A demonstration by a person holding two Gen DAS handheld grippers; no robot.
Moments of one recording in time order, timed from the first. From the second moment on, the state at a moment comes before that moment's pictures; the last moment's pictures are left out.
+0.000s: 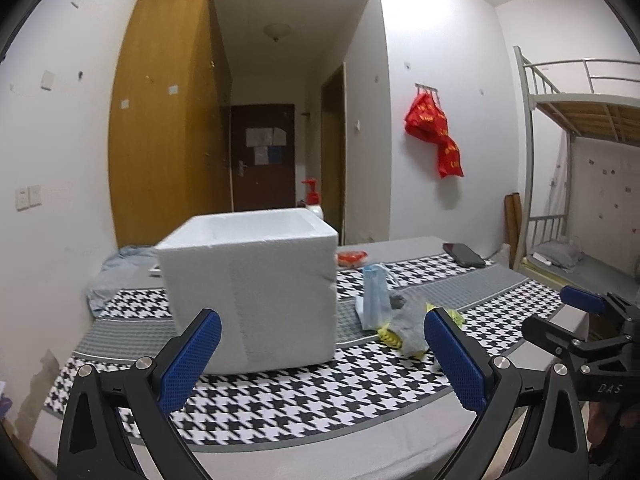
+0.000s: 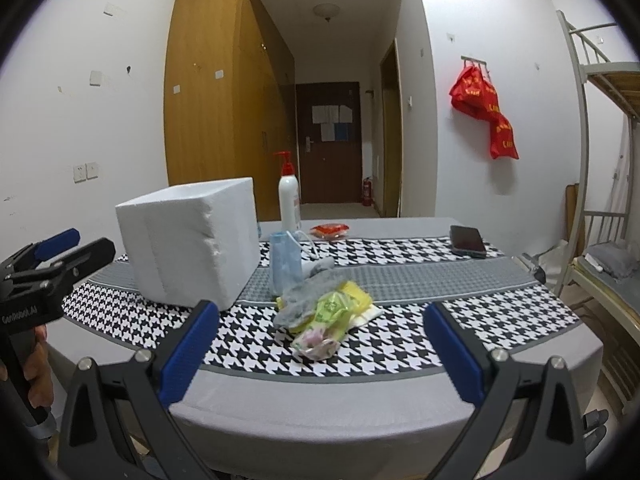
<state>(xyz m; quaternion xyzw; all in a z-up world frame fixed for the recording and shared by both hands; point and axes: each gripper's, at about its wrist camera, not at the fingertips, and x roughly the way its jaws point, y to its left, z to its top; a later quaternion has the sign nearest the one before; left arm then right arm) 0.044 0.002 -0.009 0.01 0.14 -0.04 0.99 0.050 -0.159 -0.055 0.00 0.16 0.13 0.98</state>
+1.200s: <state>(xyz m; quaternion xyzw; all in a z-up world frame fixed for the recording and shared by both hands) 0.132 -0.042 -0.041 0.03 0.25 -0.16 0.95 0.122 -0.187 -0.091 0.01 0.24 0.09 0.97</state>
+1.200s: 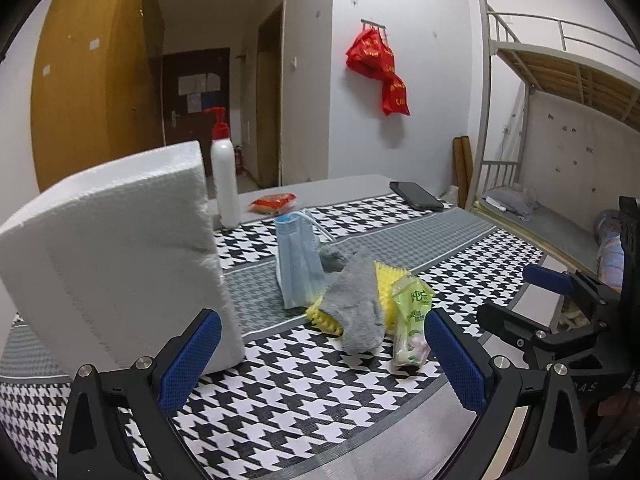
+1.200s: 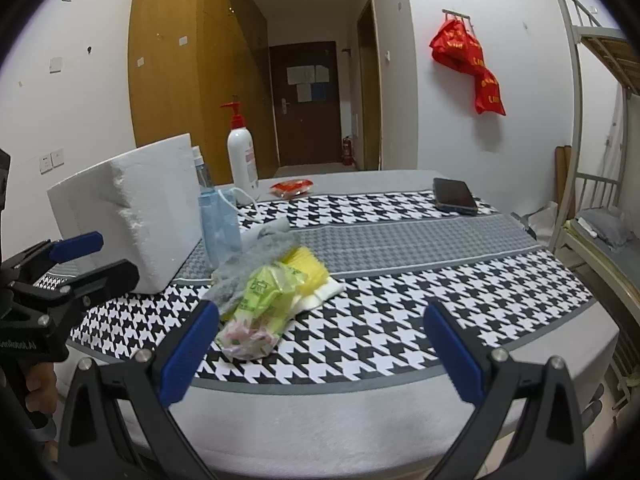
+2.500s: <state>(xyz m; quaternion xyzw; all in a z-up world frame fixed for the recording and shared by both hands) 0.195 -0.069 -0.085 0.03 0.36 -0.19 0.91 0.155 -0.203 -0.127 0.03 0.29 0.09 0.95</state>
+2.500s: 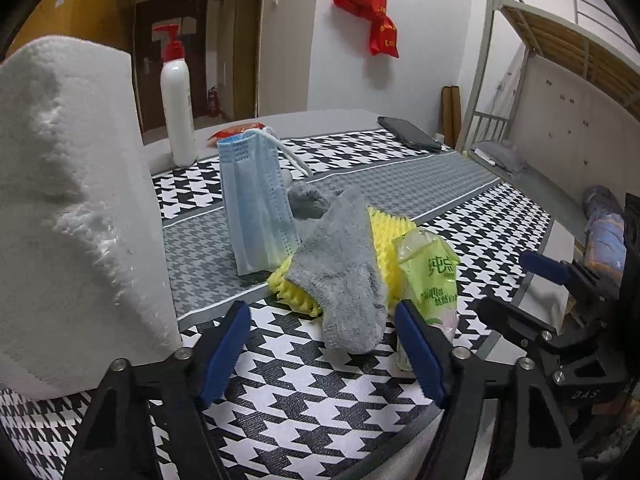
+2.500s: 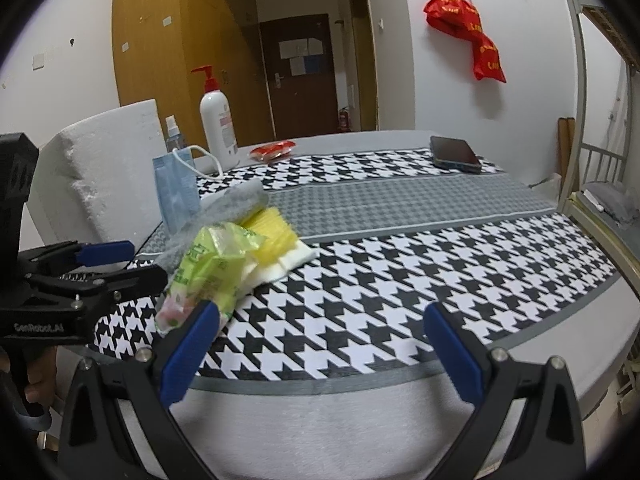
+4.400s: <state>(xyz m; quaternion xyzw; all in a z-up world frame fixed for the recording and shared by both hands) 0.184 -0.054 -0.073 0.02 0.35 -0.21 0.91 0.155 -0.172 -0.120 0.02 0.29 0.15 0.95</state>
